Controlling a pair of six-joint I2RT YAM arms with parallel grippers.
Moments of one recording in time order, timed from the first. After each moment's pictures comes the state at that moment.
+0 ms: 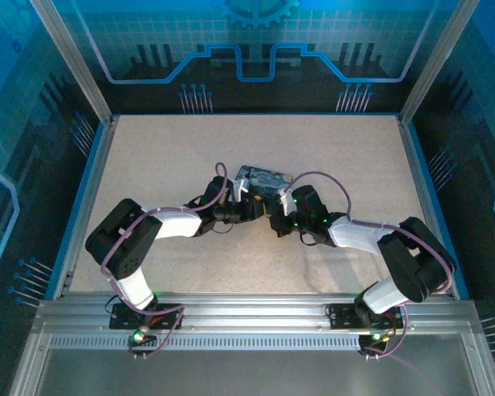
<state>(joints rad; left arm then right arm) -0.57 1.73 0.77 0.36 0.47 -0.82 0.58 1.51 0.63 0.12 -0.29 0.29</state>
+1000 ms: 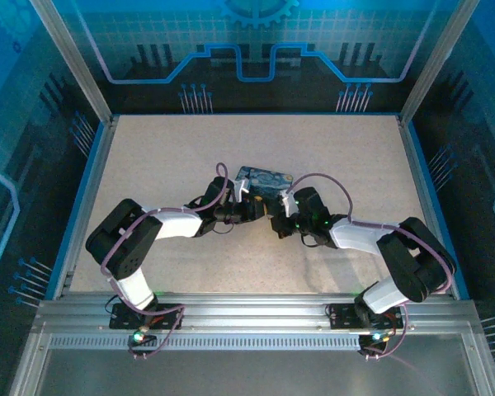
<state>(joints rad) -0.58 1.73 0.77 0.36 0.47 -0.82 0.57 1.50 0.60 0.14 -0.31 0.30</state>
